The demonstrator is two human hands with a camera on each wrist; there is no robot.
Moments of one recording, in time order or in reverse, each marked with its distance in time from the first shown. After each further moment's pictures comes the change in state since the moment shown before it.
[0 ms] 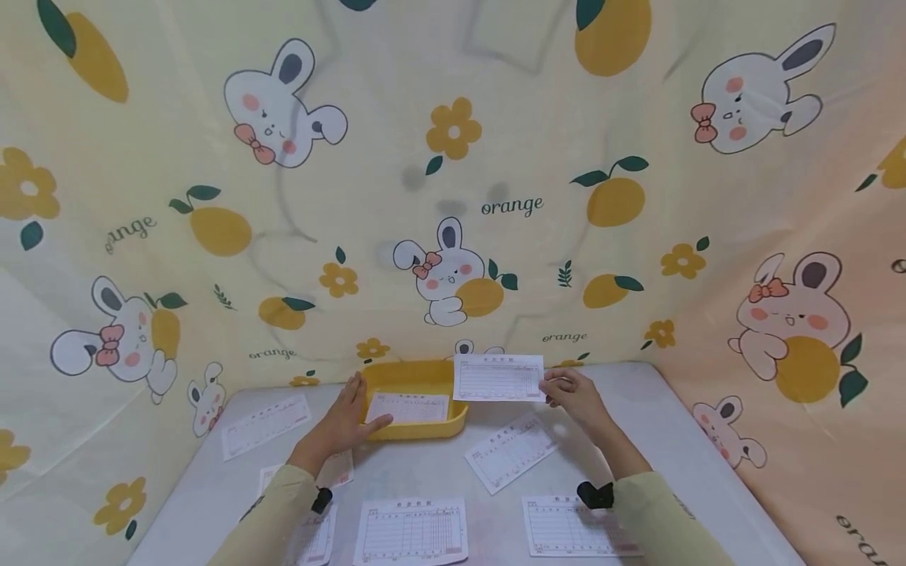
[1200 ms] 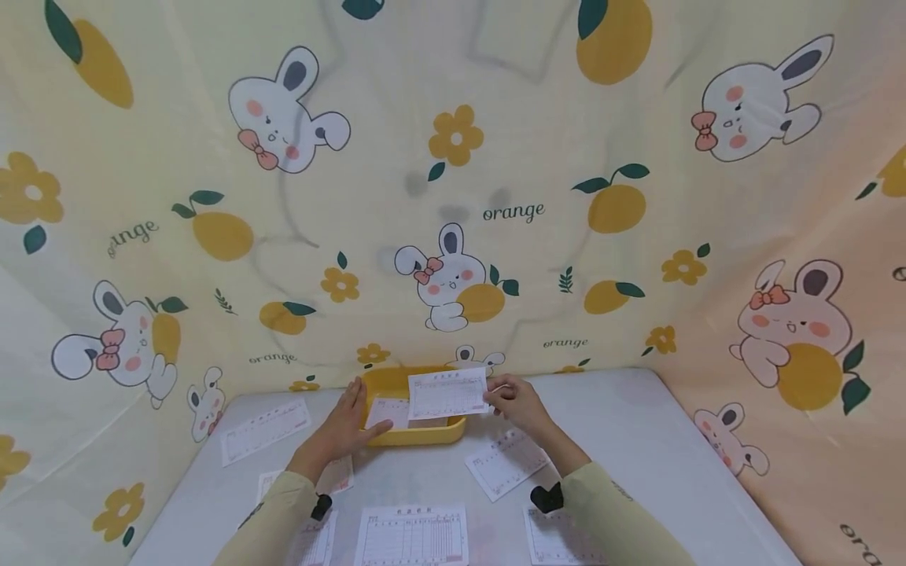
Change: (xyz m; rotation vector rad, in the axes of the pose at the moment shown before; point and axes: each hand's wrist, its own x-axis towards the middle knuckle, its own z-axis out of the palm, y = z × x) left_hand 0.004 -0.001 0.003 -0.005 0.003 -0.038; right_hand 0.023 -0.016 0.095 -0.074 -0.046 0.018
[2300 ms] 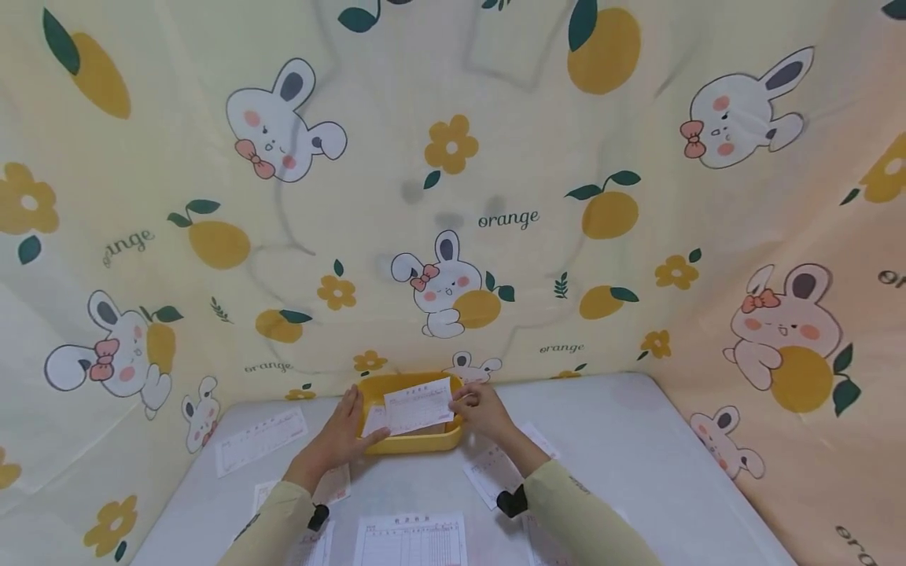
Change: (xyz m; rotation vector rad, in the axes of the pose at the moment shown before) left_hand -0.004 0.004 -0.005 -0.032 0.004 0.004; right_hand 0.012 -0.016 0.055 -0.085 -0.017 -0.018
